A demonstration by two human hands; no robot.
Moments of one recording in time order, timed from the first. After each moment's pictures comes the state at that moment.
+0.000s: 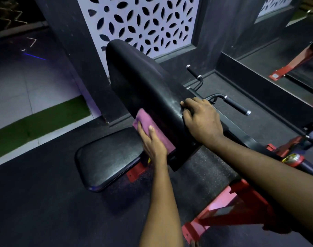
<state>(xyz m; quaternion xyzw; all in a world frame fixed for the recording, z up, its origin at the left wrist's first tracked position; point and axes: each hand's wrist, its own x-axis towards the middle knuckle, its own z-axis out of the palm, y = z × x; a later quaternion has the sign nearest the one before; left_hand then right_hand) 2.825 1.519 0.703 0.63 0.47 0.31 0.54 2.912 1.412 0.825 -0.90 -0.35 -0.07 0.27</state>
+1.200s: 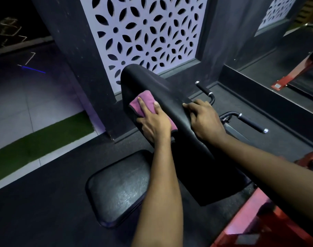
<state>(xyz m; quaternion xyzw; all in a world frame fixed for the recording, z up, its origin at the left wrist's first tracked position) 2.914 1.662 0.807 0.67 0.55 0.23 0.44 2.978 1.533 0.827 -0.89 -0.37 -0.06 0.26</state>
